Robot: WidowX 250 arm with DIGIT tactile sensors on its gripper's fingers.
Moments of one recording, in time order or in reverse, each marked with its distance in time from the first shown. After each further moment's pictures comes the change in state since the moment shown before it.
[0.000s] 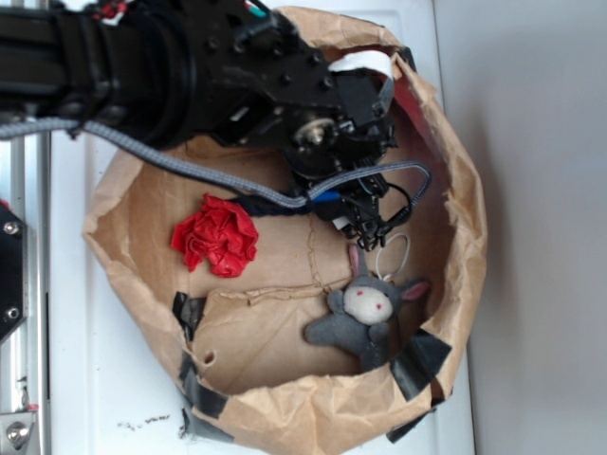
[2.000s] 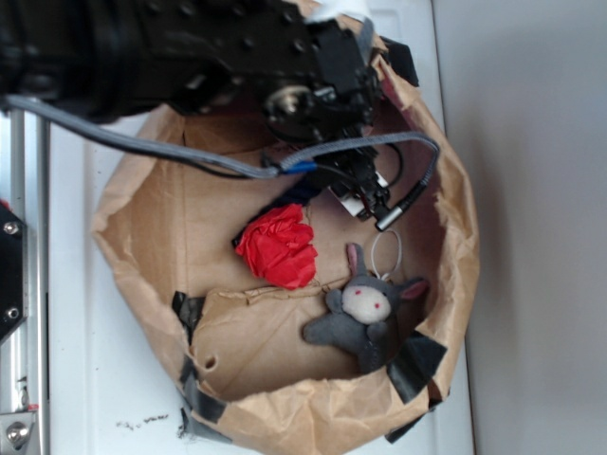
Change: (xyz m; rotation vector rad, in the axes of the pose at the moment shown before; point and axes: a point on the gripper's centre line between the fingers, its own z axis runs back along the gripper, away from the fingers) arm 0.007 0.018 0.023 0.072 -0.044 0.140
